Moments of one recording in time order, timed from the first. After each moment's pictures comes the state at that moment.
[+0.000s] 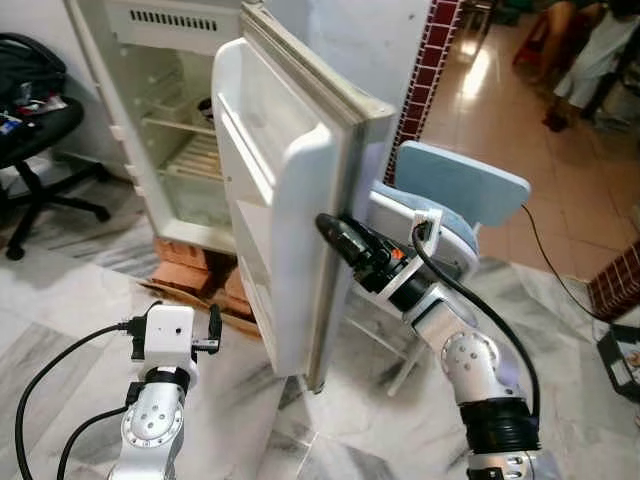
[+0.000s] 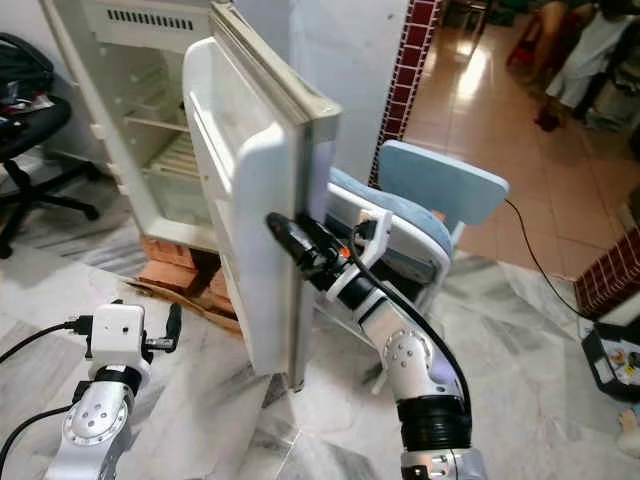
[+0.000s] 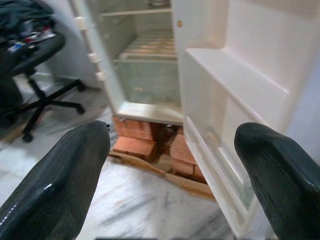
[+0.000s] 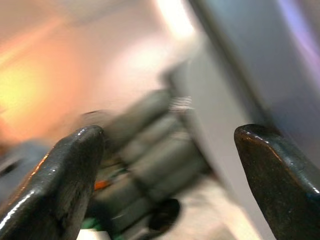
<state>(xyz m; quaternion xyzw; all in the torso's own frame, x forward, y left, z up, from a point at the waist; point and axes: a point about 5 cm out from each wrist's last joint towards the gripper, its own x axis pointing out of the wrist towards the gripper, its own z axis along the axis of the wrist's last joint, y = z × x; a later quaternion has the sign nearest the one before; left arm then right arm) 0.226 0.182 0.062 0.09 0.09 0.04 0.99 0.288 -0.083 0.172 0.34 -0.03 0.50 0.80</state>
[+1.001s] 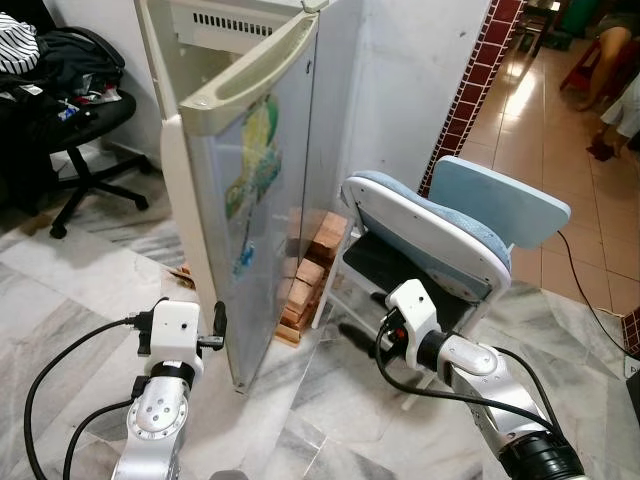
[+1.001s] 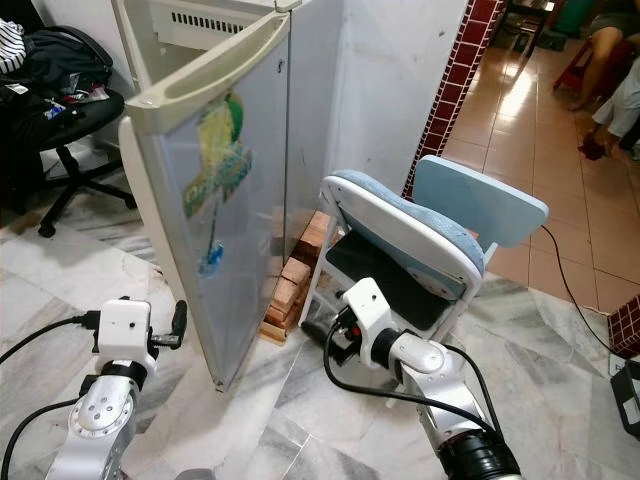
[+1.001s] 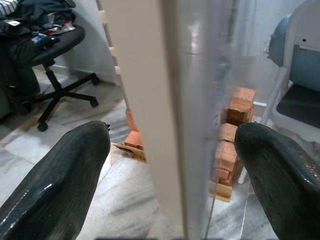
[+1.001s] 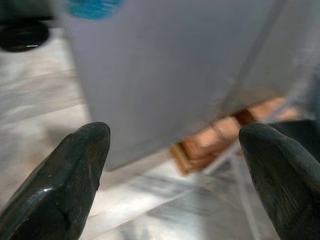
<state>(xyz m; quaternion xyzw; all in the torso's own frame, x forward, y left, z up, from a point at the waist) 0.237 0.178 0.058 0.09 0.09 0.02 0.99 0.276 -0.136 0.053 -0.07 0.15 0.33 0.93</state>
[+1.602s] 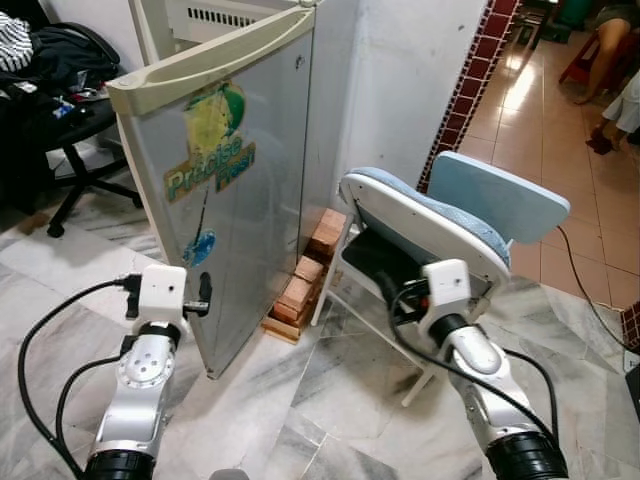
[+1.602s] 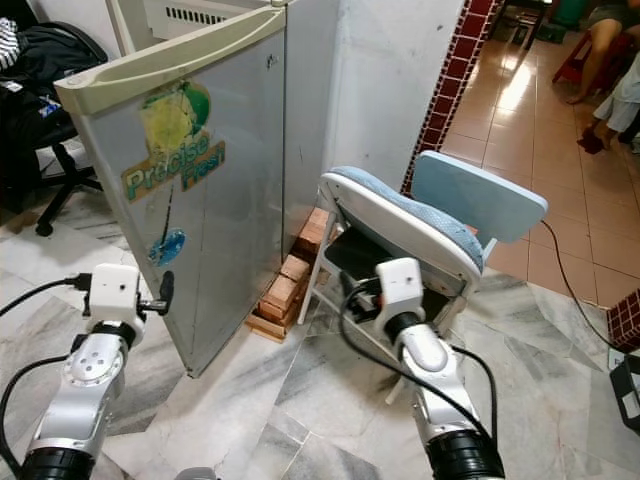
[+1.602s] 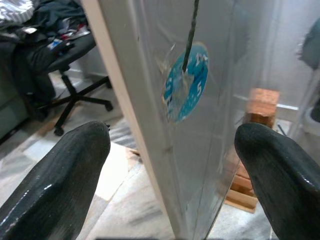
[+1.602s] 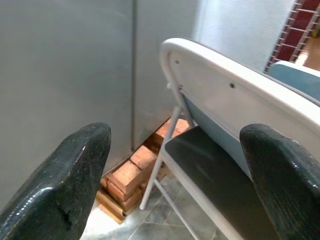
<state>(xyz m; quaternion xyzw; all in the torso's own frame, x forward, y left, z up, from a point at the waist) 0.272 0.214 0.064 0.11 0.09 0.05 0.99 0.289 -0.165 0.068 -0.01 0.06 0.10 0.99</state>
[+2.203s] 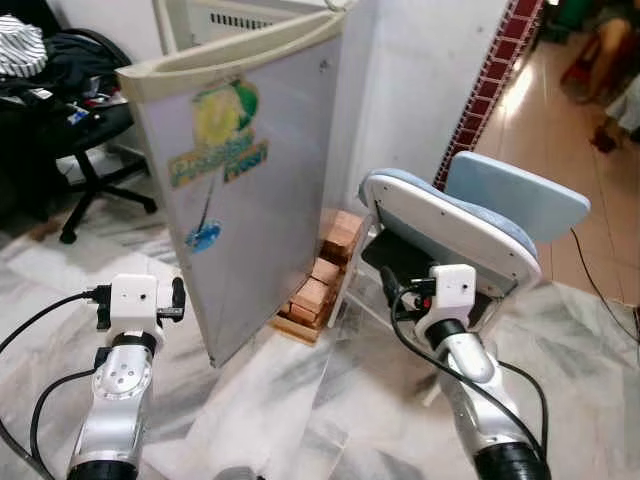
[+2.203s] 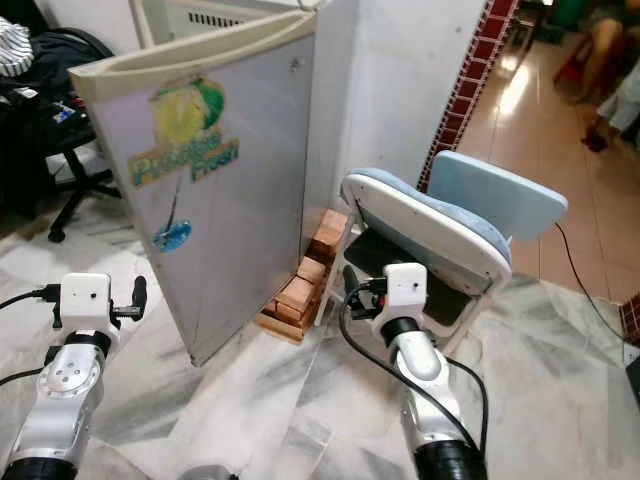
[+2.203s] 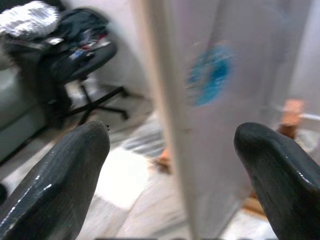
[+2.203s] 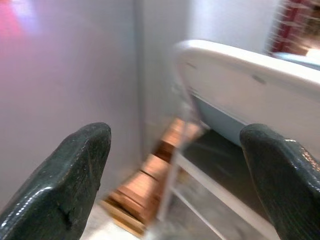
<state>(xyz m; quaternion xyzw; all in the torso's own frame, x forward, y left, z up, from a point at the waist) 0.265 0.210 0.062 0.10 0.07 0.06 0.99 0.278 -0.172 0.060 0.02 0.05 0.05 1.00</state>
